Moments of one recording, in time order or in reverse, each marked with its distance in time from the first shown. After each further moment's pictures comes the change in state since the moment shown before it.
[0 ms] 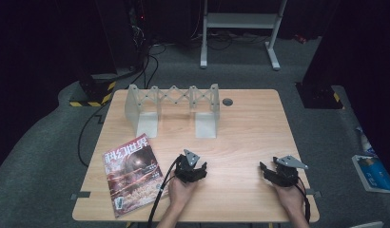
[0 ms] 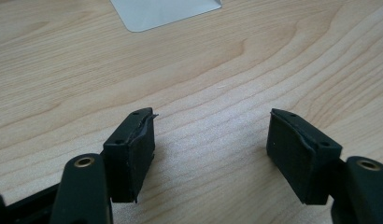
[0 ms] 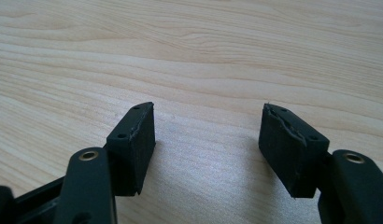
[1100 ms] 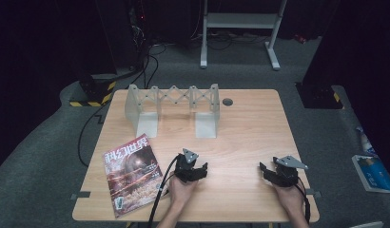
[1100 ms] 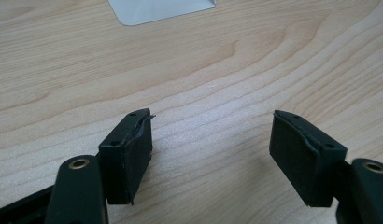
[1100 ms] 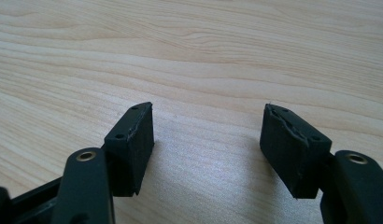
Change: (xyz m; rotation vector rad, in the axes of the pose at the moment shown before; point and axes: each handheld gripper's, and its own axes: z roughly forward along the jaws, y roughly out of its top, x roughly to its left) left arm 0.002 0.004 -0.004 0.020 -0.055 -0.068; right arm 0.000 0.000 0.000 -0.001 0.005 -0.006
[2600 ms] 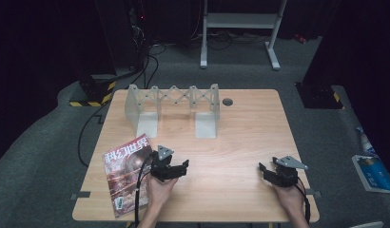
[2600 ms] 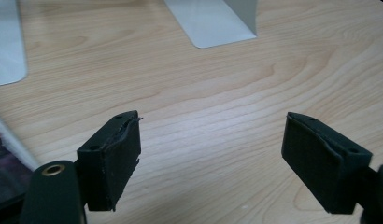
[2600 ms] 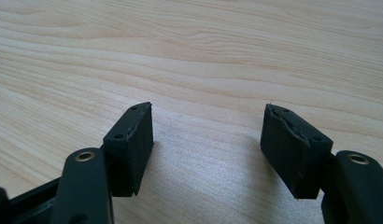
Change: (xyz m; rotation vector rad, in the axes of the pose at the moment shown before) left arm 0.057 0.005 -0.068 -0.035 0.013 -0.078; right arm 0.000 0.000 0.000 0.001 0.013 -0.012
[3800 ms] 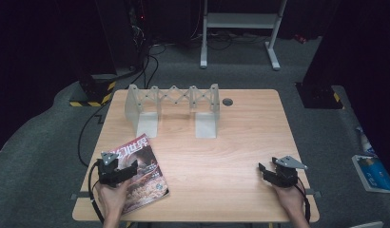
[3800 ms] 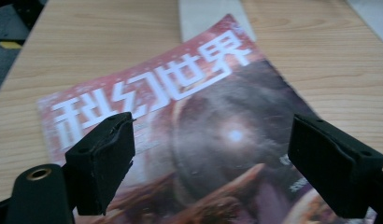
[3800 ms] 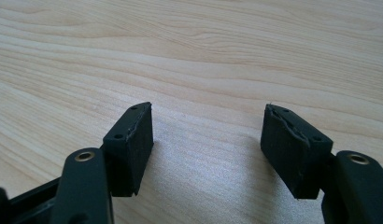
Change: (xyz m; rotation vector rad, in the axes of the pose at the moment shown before) left arm 0.122 -0.042 -0.071 0.013 0.301 -0.185; right arm 0.000 0.000 0.000 -0.001 0.010 -0.010
